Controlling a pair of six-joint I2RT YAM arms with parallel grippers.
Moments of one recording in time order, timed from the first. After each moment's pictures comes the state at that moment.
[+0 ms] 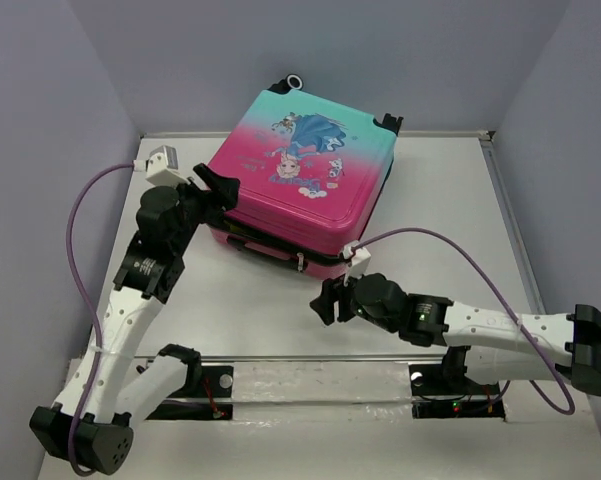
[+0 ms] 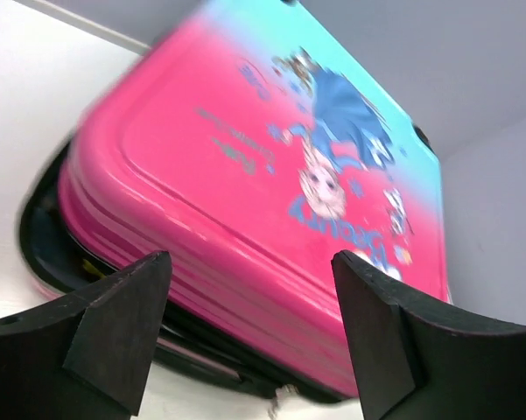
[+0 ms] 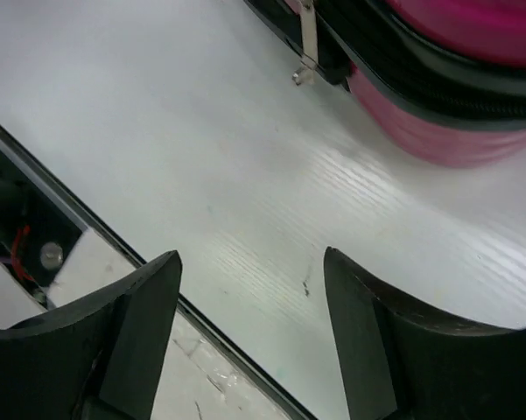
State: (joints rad) left arm -0.32 0.87 0.93 -0.23 -0.09 -0.63; right arm 1.20 1.06 0.61 0.00 0.34 0.58
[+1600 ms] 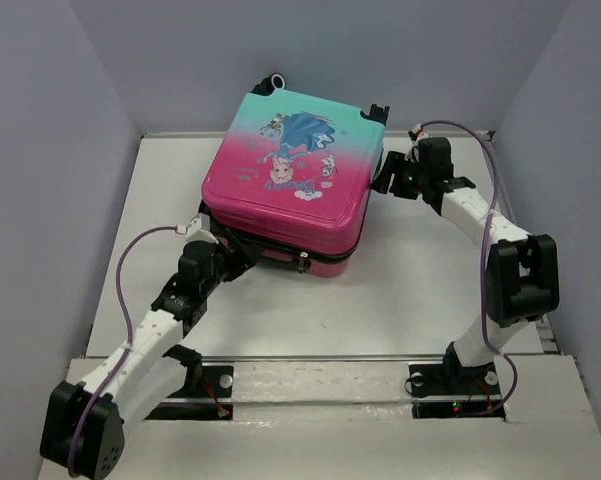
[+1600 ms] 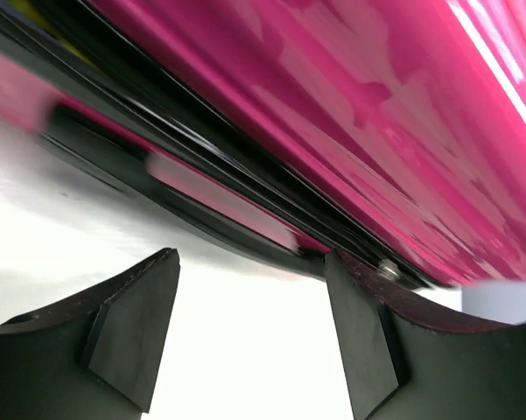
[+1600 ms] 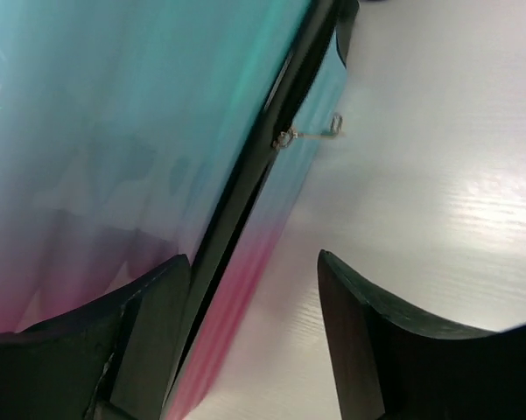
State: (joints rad) left arm -0.35 0.86 0.37 0.06 0.02 -0.88; right arm 0.18 1.66 1.24 -0.17 -0.25 0.39
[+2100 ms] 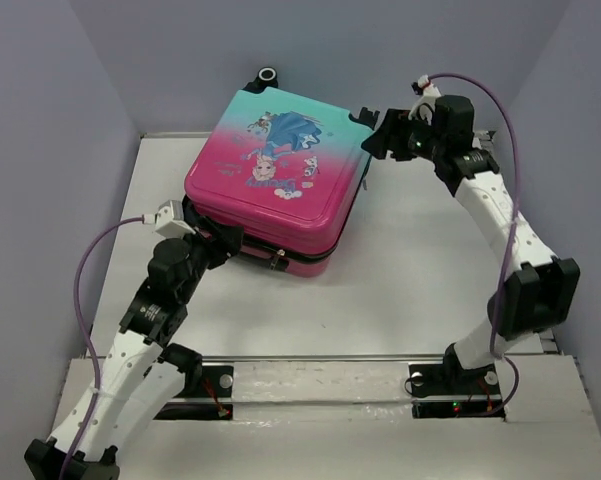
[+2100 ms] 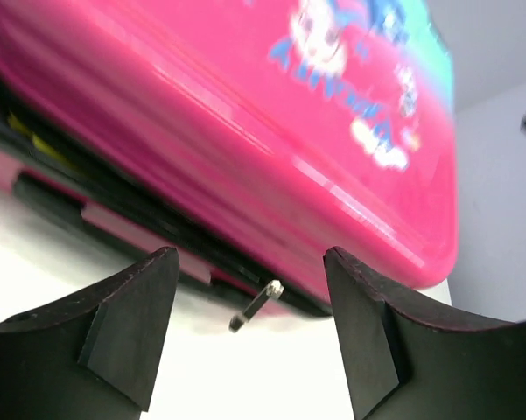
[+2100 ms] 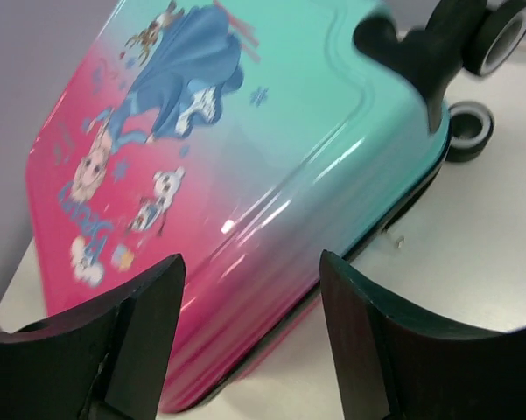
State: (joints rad) left arm -0.40 0.59 0.57 -0.23 -0.14 -0.77; right arm 0.21 1.63 1.61 -0.33 -0.43 0.31
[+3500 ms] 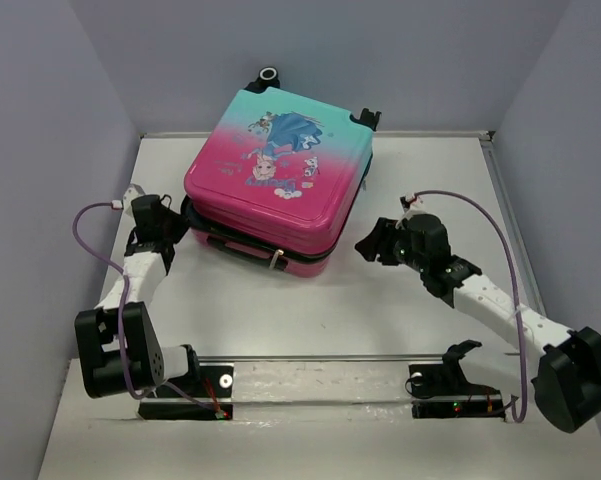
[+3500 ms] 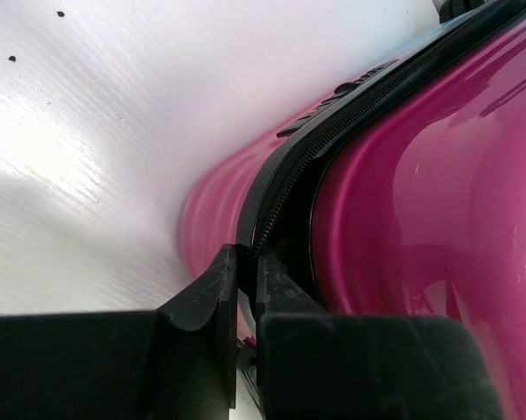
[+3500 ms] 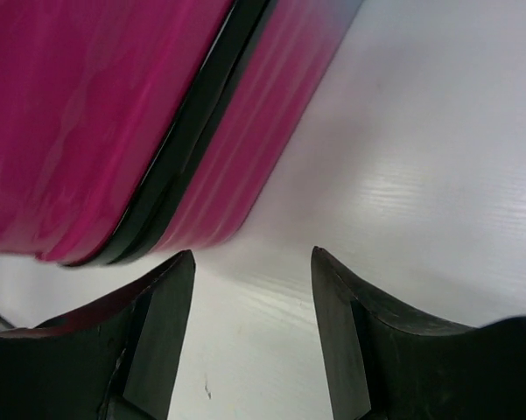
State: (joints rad) left arm 0.15 1.28 0.68 0.03 0.00 -0.78; right arm 0.49 1.05 0.60 0.00 -0.07 0.59
